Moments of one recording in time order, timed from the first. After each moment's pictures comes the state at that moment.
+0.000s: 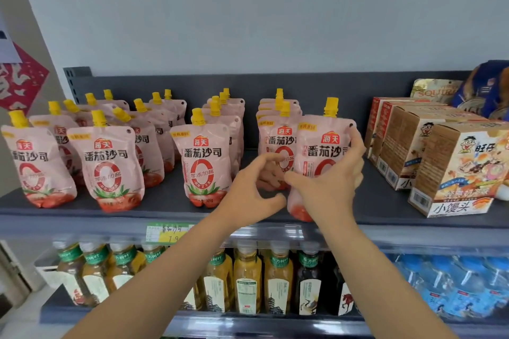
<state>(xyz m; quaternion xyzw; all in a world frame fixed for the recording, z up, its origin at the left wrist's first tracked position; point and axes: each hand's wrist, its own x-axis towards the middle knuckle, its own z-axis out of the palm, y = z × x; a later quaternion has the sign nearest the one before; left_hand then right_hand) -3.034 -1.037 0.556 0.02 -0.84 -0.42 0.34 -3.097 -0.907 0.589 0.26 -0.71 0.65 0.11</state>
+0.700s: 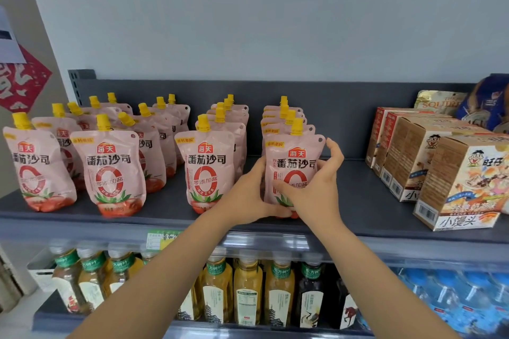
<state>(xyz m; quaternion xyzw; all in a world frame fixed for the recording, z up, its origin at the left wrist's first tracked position) -3.043 -1.062 0.562 0.05 -0.87 -0.43 0.23 -3.132 -0.944 0.560 0.35 -0.69 0.63 0.07</state>
